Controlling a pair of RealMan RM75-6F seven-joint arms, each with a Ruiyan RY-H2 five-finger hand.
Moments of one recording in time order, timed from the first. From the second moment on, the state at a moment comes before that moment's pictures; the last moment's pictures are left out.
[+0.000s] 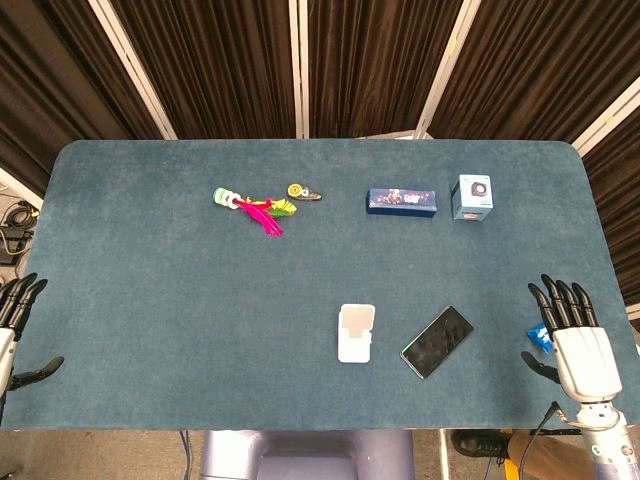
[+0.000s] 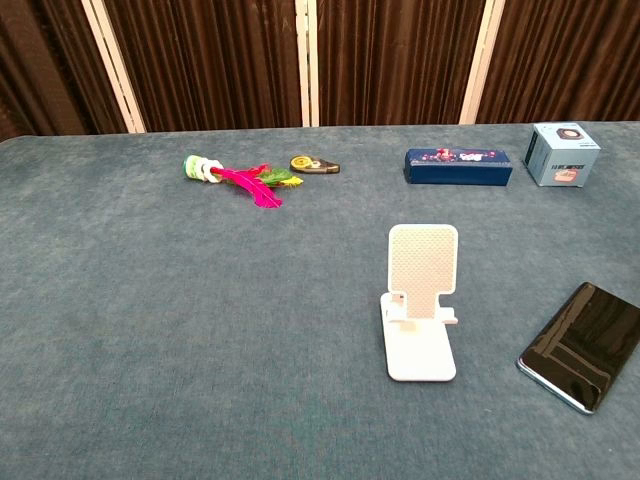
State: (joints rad) left arm -0.05 -0.94 0.00 -1.85 1.55 1.53 0.08; right arm 0.16 -1.20 -0.04 -1.51 -1.55 1.62 -0.05
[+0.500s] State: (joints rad) left arm -0.07 -0.95 -0.01 -1.85 1.54 1.49 0.12; right arm 0.30 -1.17 -0.11 -1.28 -1.74 1.41 0.16
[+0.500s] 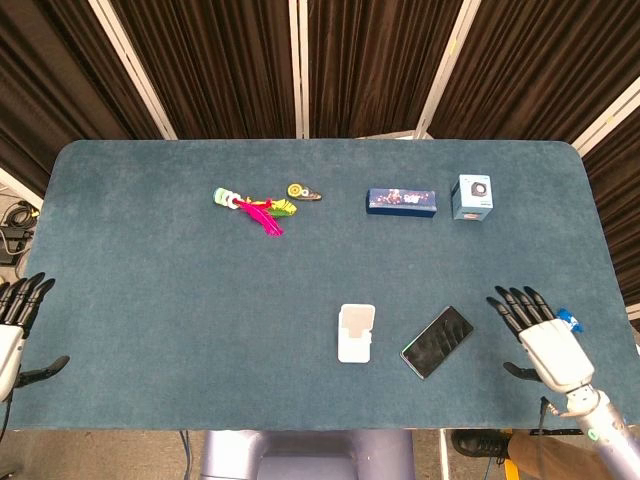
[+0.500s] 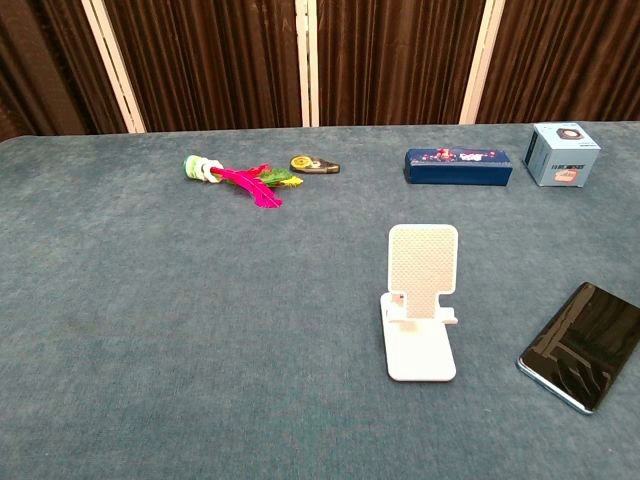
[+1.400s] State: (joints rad) left arm -0.10 -1.01 -0.03 -1.83 1.43 1.42 0.22; right arm 0.60 -1.43 -0.27 -0.73 -2.10 1.28 0.21
